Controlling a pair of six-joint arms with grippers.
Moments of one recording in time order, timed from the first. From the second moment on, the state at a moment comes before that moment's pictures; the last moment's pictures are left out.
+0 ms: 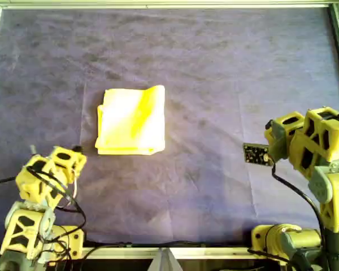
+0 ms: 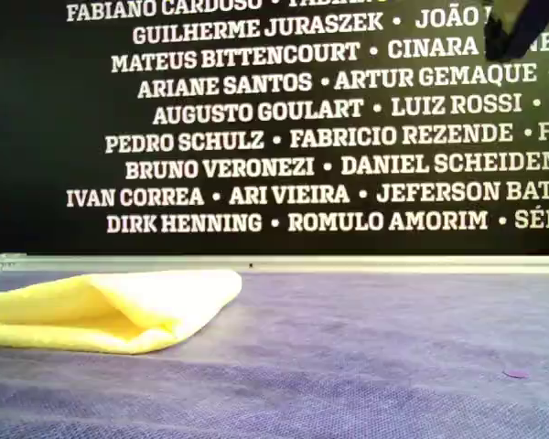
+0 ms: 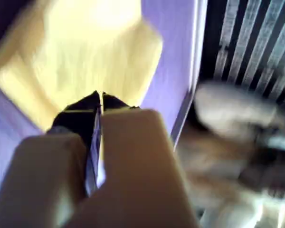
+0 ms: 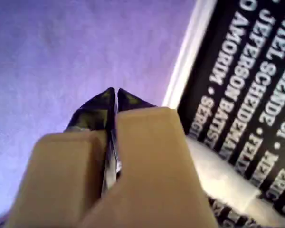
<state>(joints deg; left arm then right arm) -6.3 177.1 173.3 20.9 9.7 8.3 7.6 136.3 111.6 62.8 -4.1 -7.5</state>
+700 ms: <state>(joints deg) 0.4 177.5 173.5 20.9 9.8 8.5 4.2 176.7 163.5 30.0 -3.0 -7.1</state>
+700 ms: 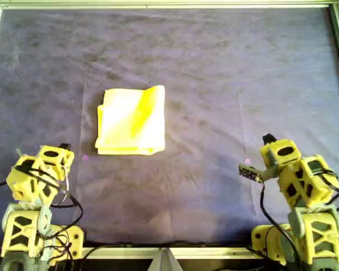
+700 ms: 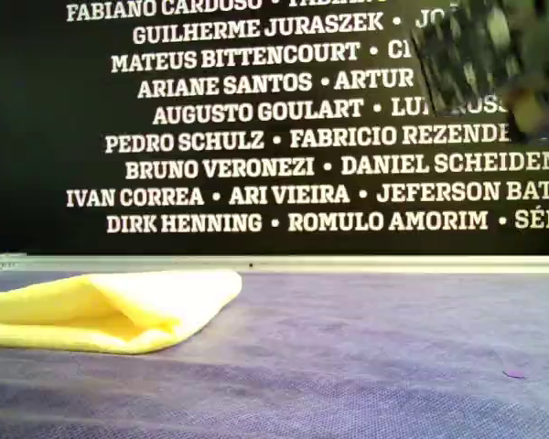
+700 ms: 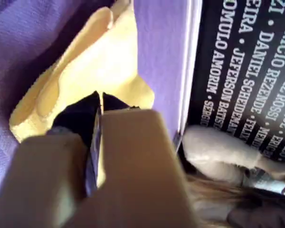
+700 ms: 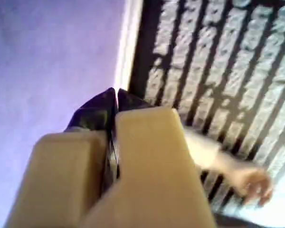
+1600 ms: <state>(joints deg) 2.3 177.6 173.5 41.6 9.7 8.5 0.5 176.7 173.2 45.3 -3.8 -6.8</state>
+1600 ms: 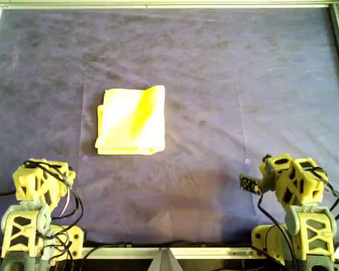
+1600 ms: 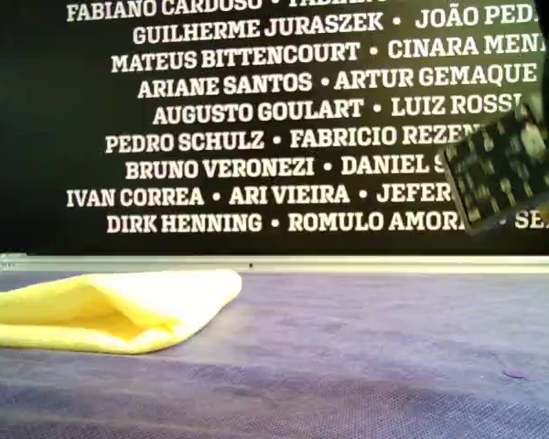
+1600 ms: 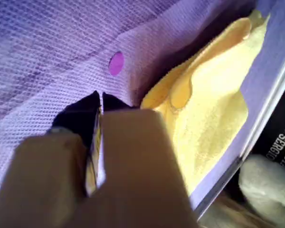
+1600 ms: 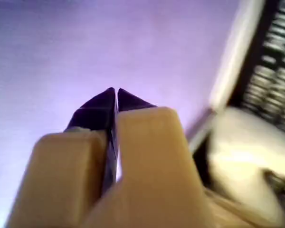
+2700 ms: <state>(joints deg) 2.4 177.6 173.5 41.6 9.7 8.3 0.5 176.7 173.2 49.1 -4.0 -6.8</state>
